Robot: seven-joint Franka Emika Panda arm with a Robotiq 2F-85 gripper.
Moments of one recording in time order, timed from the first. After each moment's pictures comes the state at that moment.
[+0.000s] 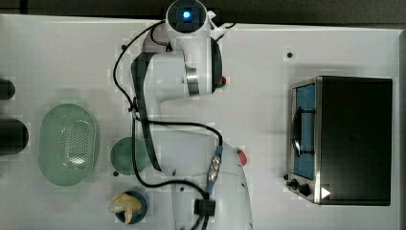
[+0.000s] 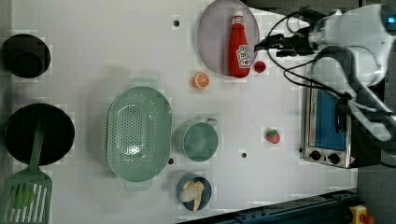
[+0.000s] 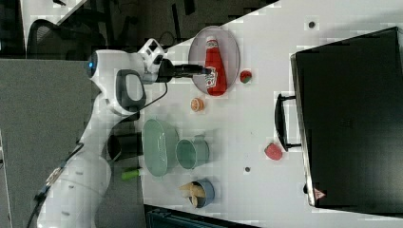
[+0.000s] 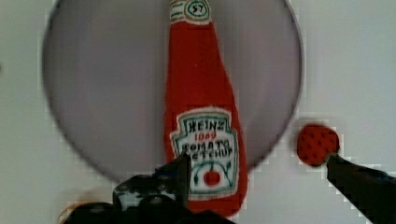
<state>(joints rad) -0.07 0.64 0.16 -1.60 -0.16 0.64 -0.53</state>
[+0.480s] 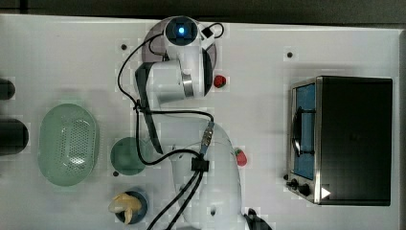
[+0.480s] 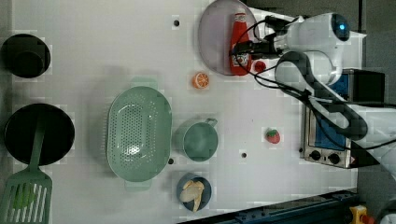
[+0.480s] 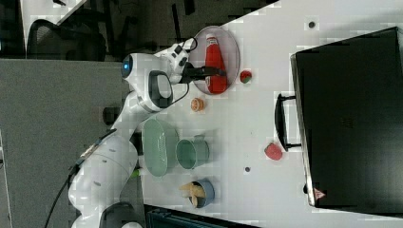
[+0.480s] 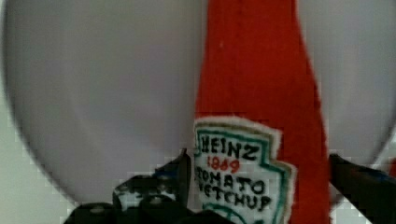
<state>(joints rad) -0.05 0.83 0.17 -1.56 -0.16 0.77 -0.55</state>
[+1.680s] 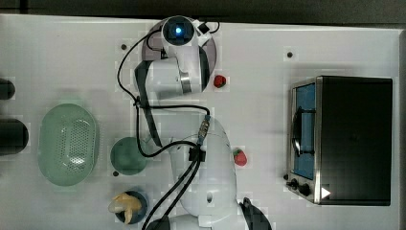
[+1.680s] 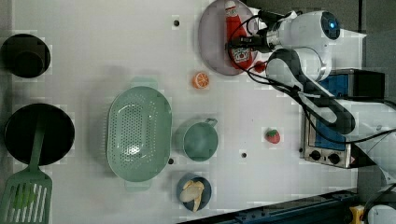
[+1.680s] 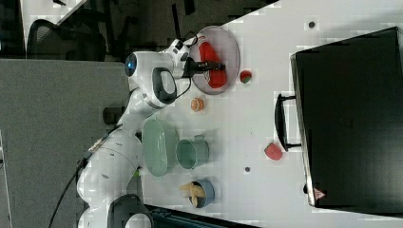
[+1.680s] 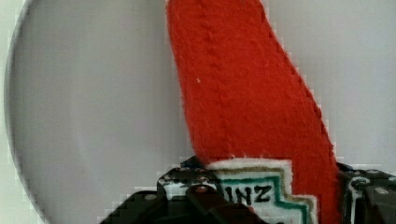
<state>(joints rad) -0.03 0.90 0.16 -1.48 -0.18 0.83 -0.55</state>
